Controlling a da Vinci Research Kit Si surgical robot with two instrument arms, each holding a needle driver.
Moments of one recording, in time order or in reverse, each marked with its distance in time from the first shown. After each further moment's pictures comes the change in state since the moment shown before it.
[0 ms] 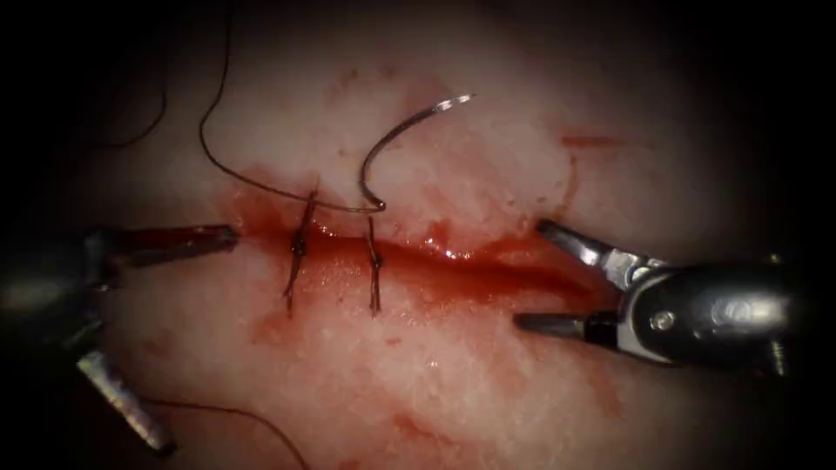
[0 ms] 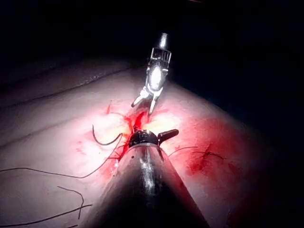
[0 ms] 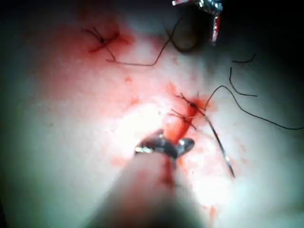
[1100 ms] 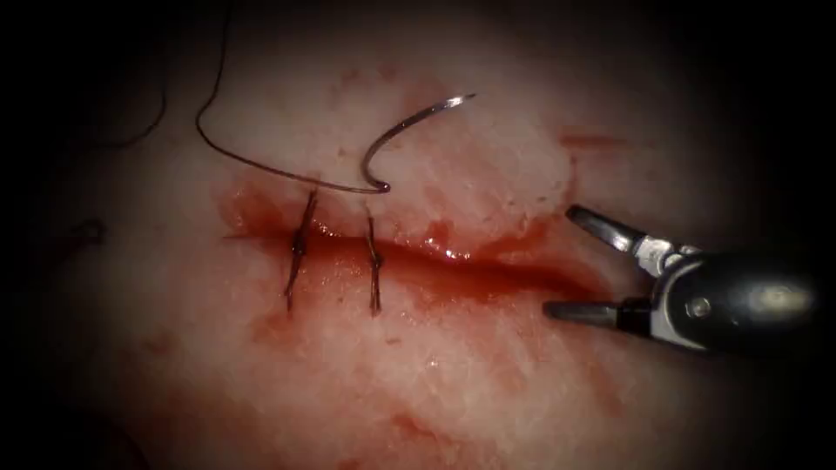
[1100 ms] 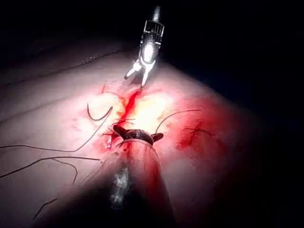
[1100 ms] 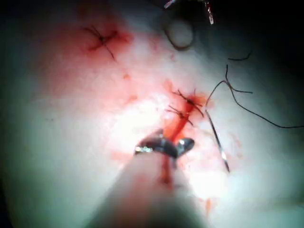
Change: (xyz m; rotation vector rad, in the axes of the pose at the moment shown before) right arm 0.000 0.002 -0.002 -0.017 0.025 0.016; left arm -0.005 0.002 -0.003 0.512 -0.197 0.225
